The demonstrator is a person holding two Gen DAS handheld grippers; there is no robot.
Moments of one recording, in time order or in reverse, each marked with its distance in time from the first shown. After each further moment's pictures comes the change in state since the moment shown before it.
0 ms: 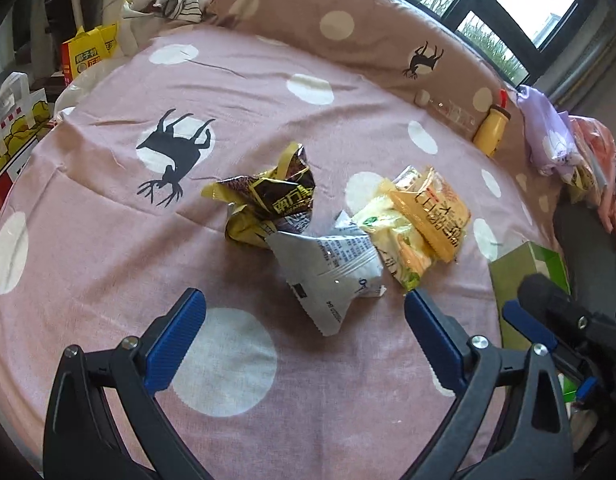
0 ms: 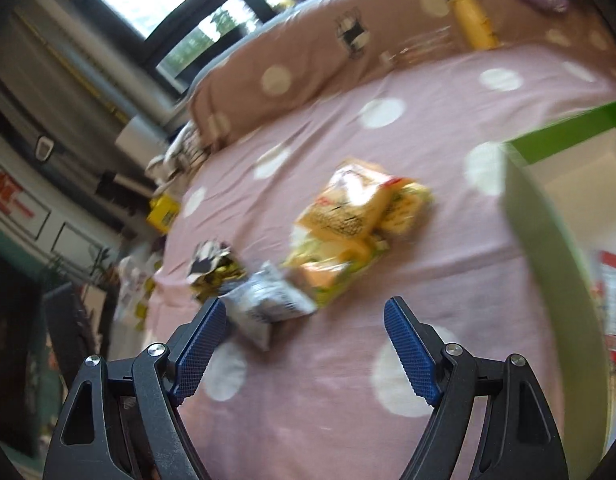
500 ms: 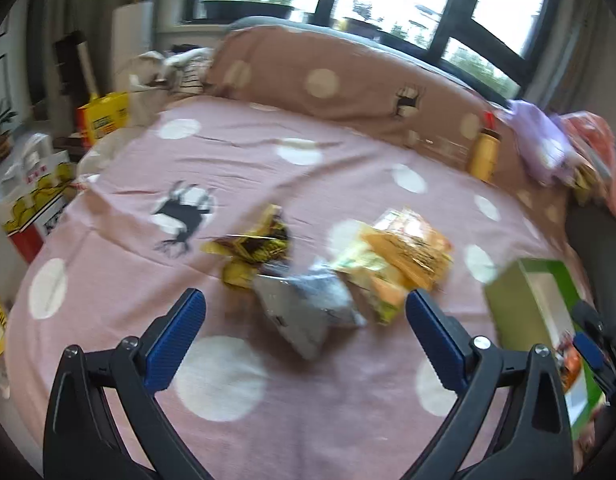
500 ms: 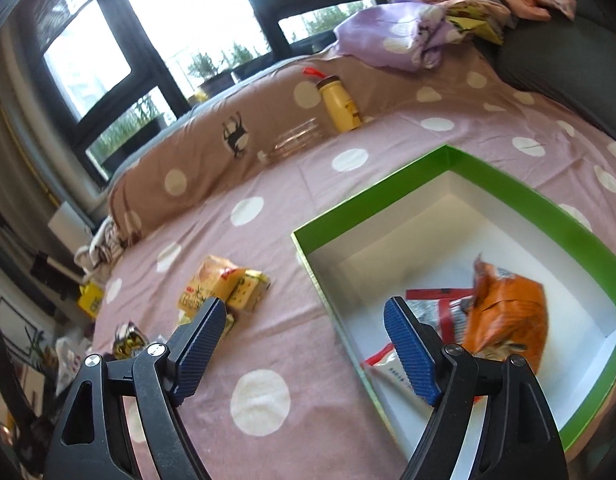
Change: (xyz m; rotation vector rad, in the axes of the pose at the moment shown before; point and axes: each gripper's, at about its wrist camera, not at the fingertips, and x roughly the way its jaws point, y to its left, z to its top) left arm -0.035 -0.030 -0.005 0.067 -0.220 0.104; right arm -0.094 -0.067 -0.016 0.111 -0.334 -0.327
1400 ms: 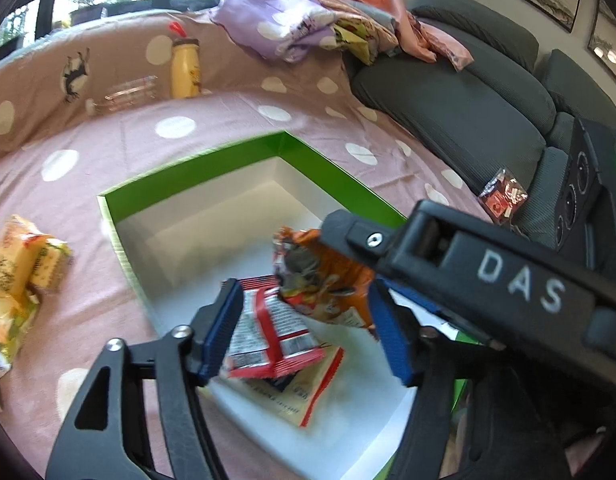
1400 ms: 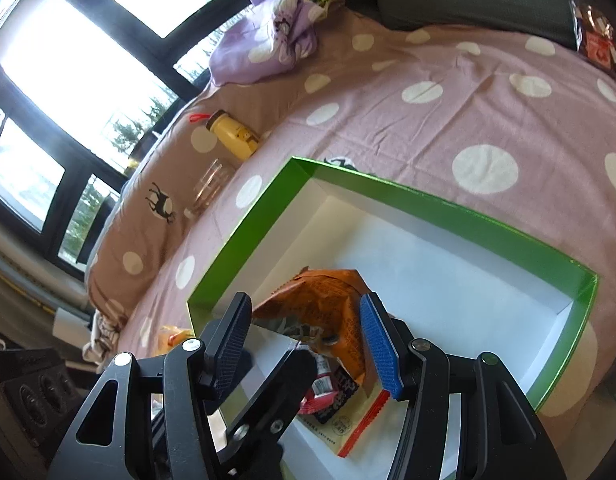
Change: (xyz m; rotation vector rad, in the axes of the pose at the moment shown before) left arm 0.006 -0.276 -0.078 0.538 0.186 -0.611; right arm -0.022 -0.130 0.017 0.402 -0.029 -0.025
